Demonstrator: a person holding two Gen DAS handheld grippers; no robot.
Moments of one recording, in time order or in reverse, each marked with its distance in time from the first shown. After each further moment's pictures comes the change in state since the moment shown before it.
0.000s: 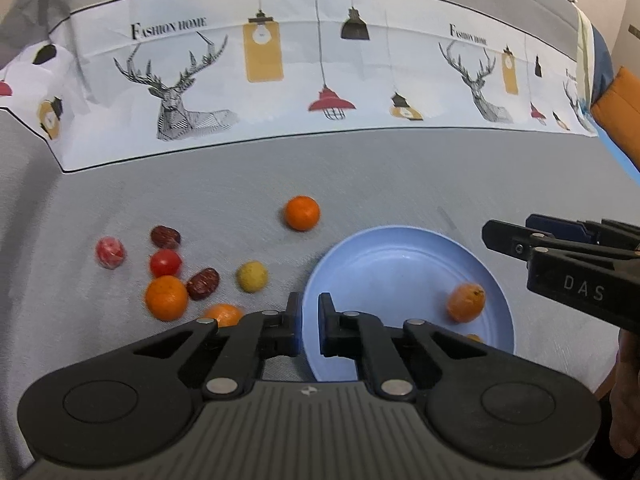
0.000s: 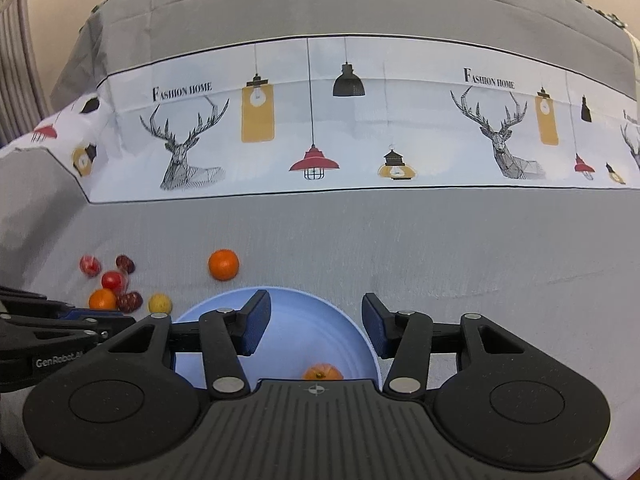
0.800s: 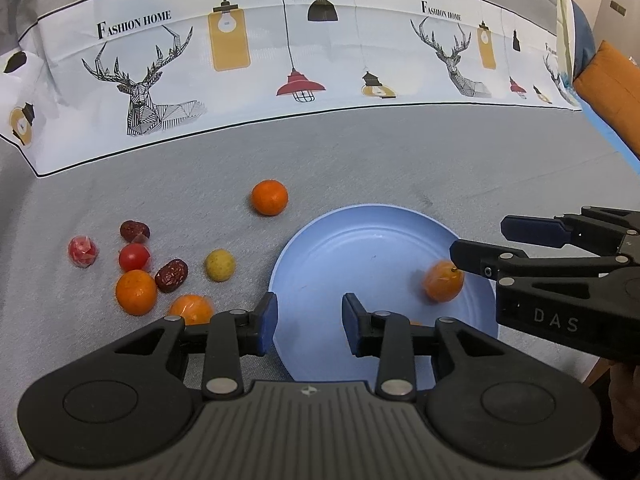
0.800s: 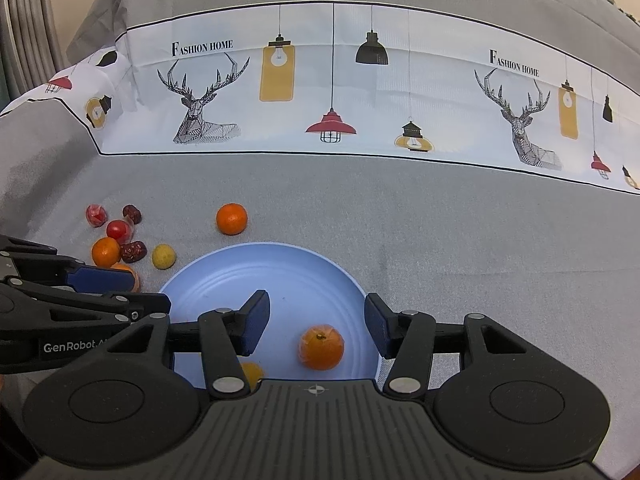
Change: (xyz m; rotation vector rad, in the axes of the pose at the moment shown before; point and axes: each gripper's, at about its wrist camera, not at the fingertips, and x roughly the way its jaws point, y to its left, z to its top) left arm 0.010 -0.020 -0.005 0.071 0.043 -0.046; right arm 0.003 0.003 -0.009 -0.093 0.105 0.026
